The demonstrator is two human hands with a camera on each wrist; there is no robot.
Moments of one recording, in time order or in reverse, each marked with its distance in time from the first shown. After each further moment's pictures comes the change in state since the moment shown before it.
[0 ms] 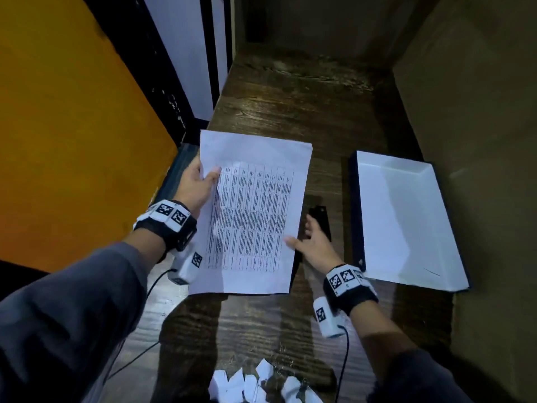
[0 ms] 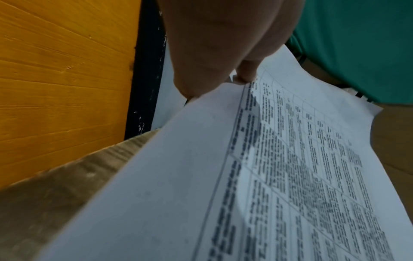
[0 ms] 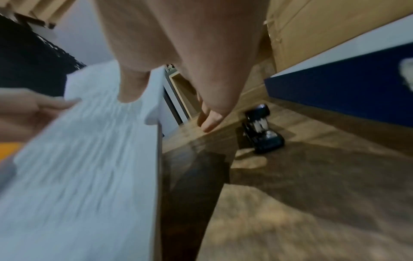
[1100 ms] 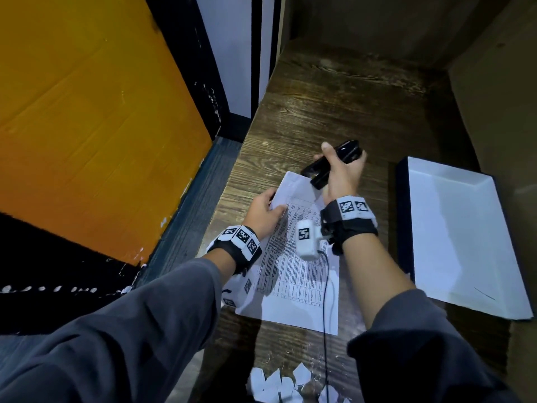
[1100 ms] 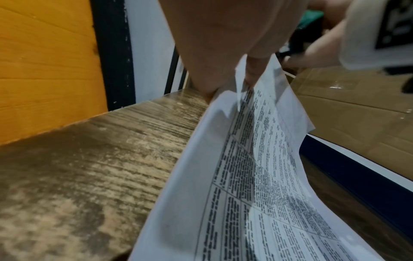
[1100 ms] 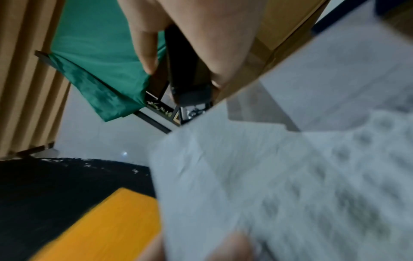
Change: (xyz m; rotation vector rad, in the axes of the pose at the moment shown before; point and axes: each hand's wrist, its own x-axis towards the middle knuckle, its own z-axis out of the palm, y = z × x) left_hand -0.020 -0.052 0.011 0.275 -0.125 -0.030; right_hand 0.066 -0.149 0.059 0.779 0.450 -0.254
